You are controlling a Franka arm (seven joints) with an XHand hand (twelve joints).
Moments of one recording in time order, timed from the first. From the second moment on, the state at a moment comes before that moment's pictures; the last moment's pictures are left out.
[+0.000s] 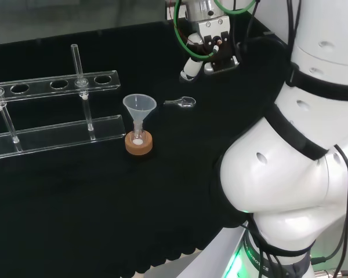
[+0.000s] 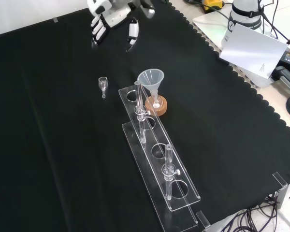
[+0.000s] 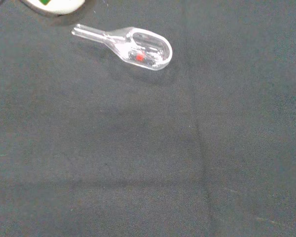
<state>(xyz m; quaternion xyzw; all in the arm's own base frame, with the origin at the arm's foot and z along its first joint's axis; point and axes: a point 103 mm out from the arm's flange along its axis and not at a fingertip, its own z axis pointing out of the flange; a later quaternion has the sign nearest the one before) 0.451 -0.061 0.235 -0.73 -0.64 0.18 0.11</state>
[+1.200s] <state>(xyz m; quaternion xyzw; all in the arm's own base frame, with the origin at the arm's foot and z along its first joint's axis) 0.353 0.032 0.268 -0.71 -0.69 0.12 0.12</state>
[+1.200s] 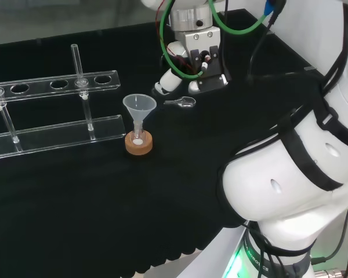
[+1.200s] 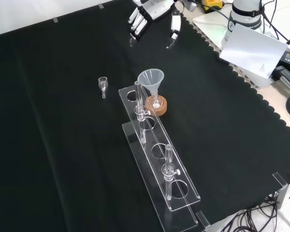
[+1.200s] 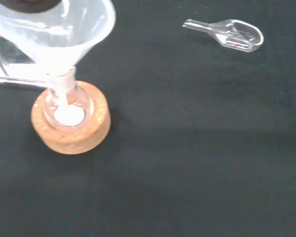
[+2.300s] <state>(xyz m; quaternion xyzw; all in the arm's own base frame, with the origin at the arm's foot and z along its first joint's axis) 0.380 0.076 0.238 -0.67 -0.70 0.14 0.20</state>
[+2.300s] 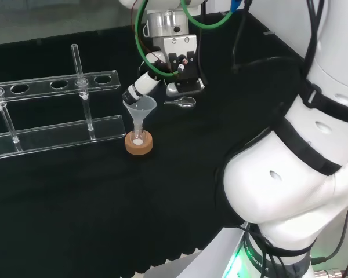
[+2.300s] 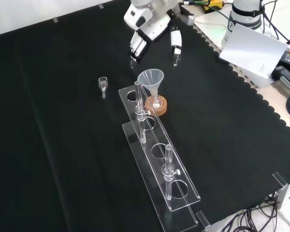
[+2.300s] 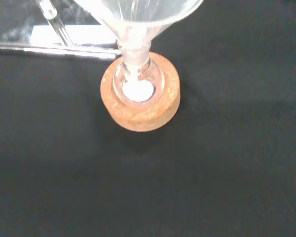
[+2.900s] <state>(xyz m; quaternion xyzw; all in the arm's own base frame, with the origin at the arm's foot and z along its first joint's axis) 0.393 0.089 0.225 -0.66 -0.70 0.17 0.22</state>
